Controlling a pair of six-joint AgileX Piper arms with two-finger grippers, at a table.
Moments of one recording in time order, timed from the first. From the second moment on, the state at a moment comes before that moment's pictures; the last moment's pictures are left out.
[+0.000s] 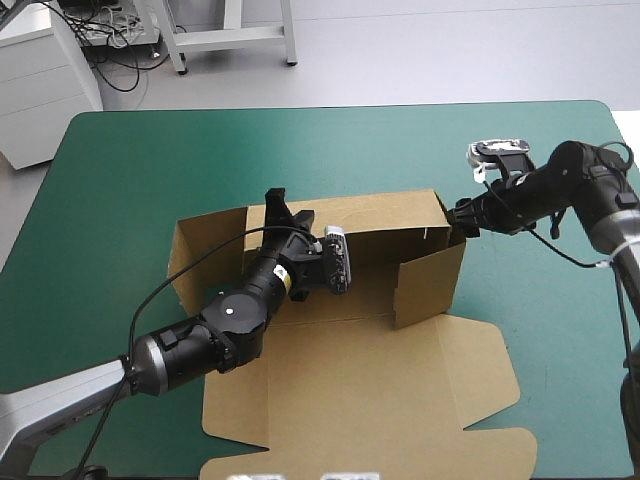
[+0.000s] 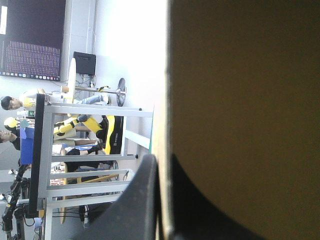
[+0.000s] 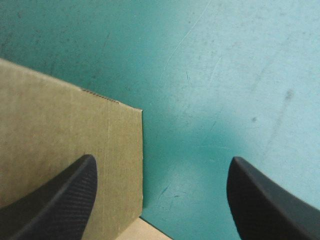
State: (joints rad) left arm -0.98 1.42 -0.98 1.45 0.56 -0.40; right arm 0.06 1.56 -1.39 0.34 1.05 -0.32
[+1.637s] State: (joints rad) left arm -0.98 1.42 -0.98 1.45 0.58 -0.40; right arm 0.10 1.22 -1.01 0.93 0.99 -0.89
